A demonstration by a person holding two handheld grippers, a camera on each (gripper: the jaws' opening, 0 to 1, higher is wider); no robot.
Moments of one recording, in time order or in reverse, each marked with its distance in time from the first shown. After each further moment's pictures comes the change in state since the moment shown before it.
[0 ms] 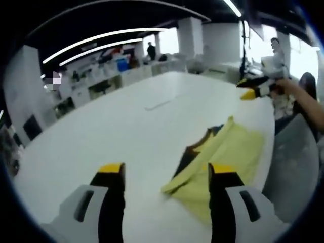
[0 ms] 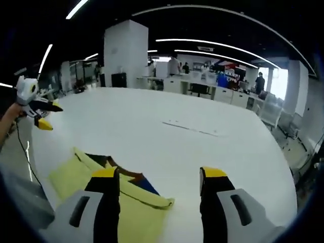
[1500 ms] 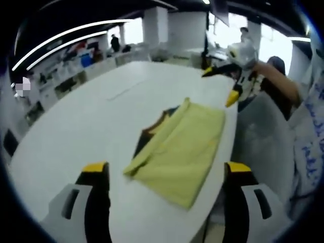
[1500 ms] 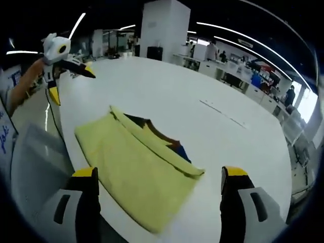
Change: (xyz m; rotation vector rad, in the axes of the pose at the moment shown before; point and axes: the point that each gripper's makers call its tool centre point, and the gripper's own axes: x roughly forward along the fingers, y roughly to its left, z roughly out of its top) left arm -0.018 -0.063 -0.039 0.066 0.128 -0.252; right arm -0.031 0.063 -0.065 -0.192 0.215 0.191
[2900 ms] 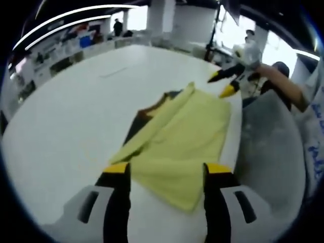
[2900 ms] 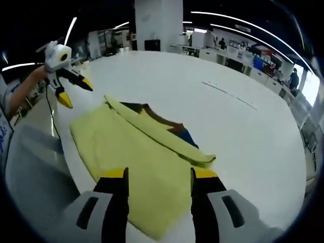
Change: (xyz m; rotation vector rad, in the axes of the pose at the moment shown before) left arm 0.054 0.015 -0.037 -0.112 0.085 -0.066; right arm 0.039 -0.008 -0.031 0.101 0.039 0.058
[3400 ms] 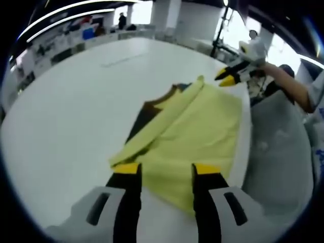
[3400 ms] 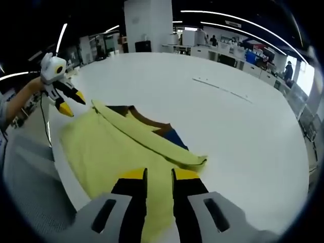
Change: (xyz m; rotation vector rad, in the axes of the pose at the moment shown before) left arm 0.029 0.020 -0.011 -0.047 0.033 -0.005; right arm 0.019 -0.024 -0.004 0.063 0.006 -0.032
